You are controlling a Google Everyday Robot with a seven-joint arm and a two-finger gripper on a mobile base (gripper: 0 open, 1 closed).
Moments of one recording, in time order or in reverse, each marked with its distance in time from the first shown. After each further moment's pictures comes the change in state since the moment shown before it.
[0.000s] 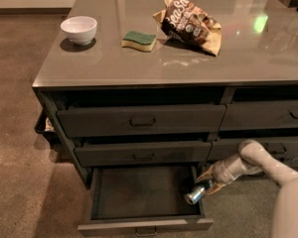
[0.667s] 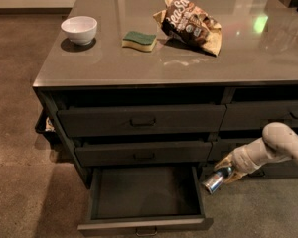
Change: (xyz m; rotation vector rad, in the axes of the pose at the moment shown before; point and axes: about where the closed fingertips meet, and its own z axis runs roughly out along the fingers) arm -0.040 -0.023 -0.121 -0.002 0.139 -0.038
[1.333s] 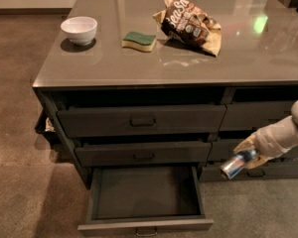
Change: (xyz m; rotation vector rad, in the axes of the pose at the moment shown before) arm -0.021 -0.019 -0.129 -0.018 0.173 0.054
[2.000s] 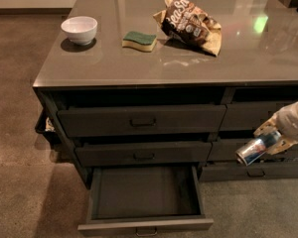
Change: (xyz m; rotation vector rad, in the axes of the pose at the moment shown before) arm -0.030 -0.029 -0.120 -0.026 0.202 0.052
